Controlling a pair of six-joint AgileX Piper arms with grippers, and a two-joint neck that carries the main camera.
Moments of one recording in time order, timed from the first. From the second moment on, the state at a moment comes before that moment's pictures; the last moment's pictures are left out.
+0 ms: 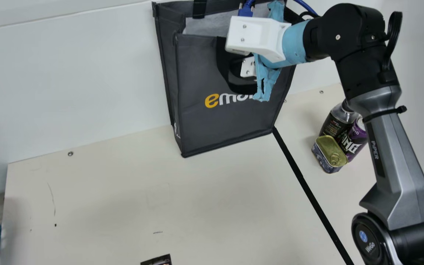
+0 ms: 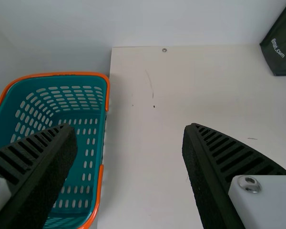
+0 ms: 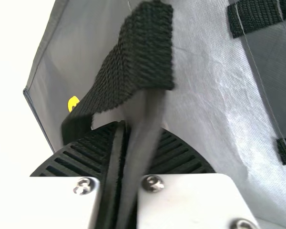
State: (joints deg) left arm -1.7 43.3 -68.9 -1.5 69.5 2.7; right arm -2.8 107.2 -130.4 22.4 69.9 -75.4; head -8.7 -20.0
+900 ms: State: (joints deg) left arm -1.7 43.3 -68.9 -1.5 69.5 2.7; right arm 1.6 100.2 -129.7 18.2 70.0 -70.4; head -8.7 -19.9
